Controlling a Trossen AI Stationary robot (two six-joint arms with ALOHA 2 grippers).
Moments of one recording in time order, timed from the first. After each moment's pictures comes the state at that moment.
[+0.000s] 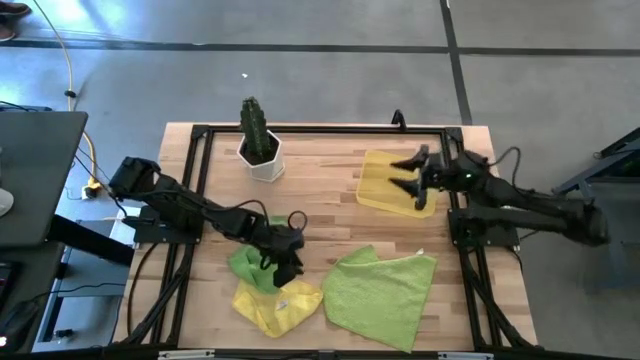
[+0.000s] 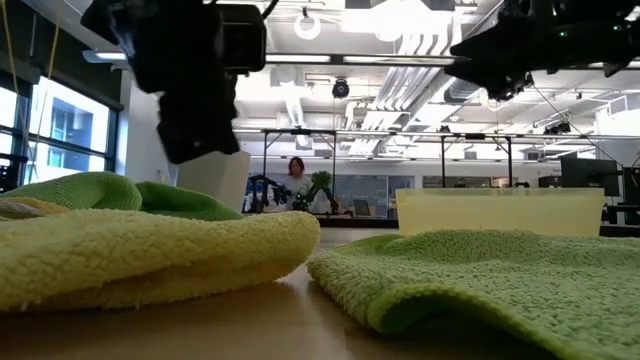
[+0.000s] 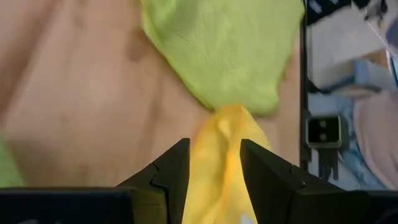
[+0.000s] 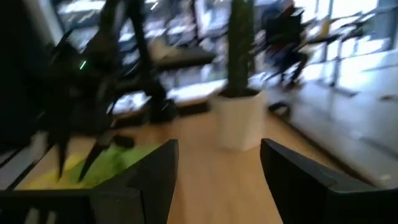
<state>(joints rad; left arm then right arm) -0.19 1.58 0.82 -0.02 0.16 -0.70 -0.37 0.62 0.34 0.22 -0.25 0.09</state>
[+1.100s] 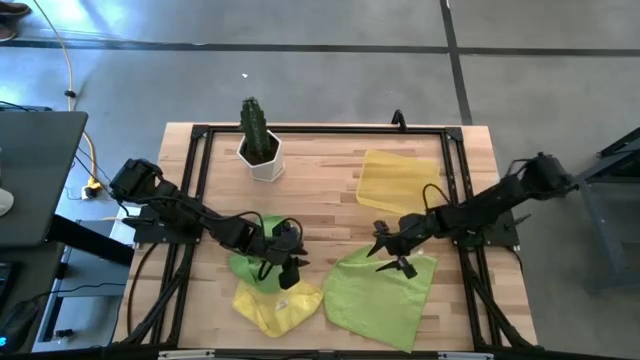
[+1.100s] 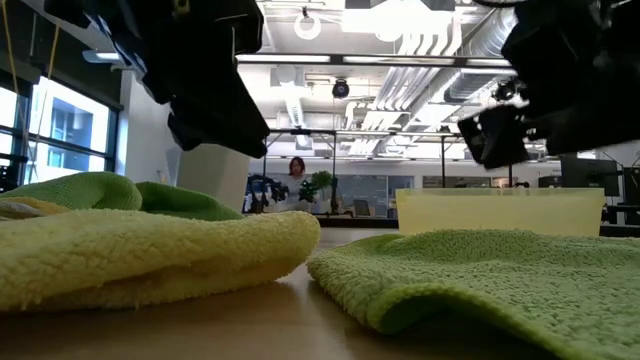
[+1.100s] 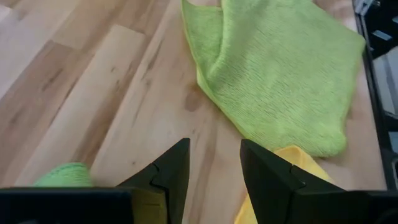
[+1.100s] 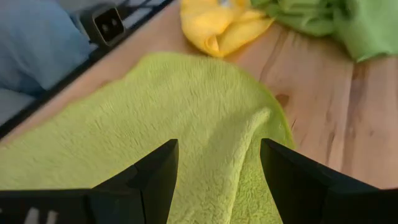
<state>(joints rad) -0.27 1.59 0.82 0.00 -0.25 -0.62 0.26 1.36 0.34 0.47 -0.25 -0.07</state>
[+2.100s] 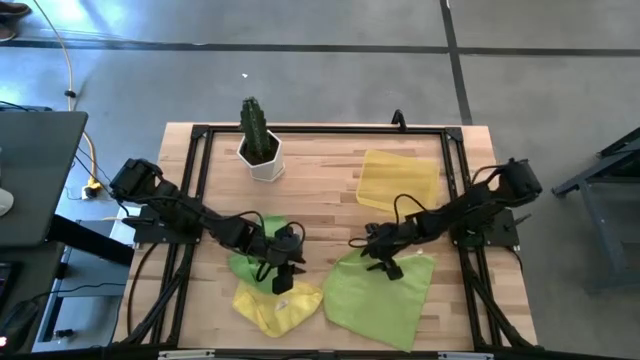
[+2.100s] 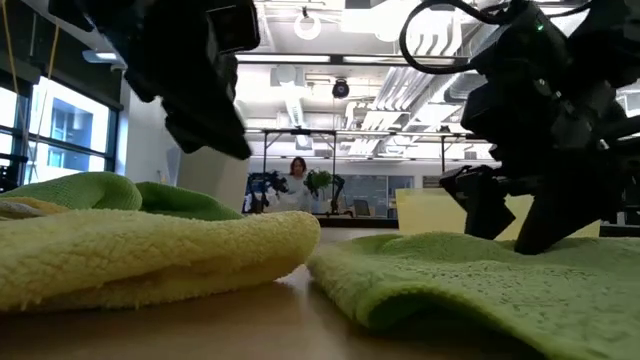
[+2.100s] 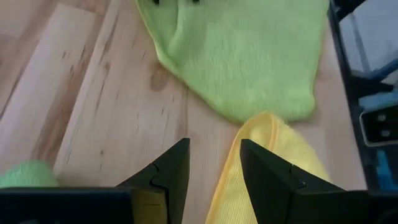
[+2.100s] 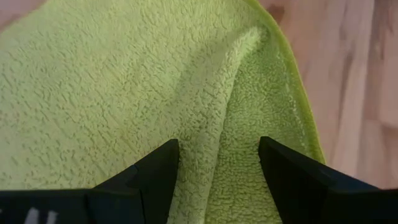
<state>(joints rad) -0.28 1.59 0.82 -0.03 -0.10 -0.52 0.24 1.63 0.46 0.28 -0.17 -0.04</state>
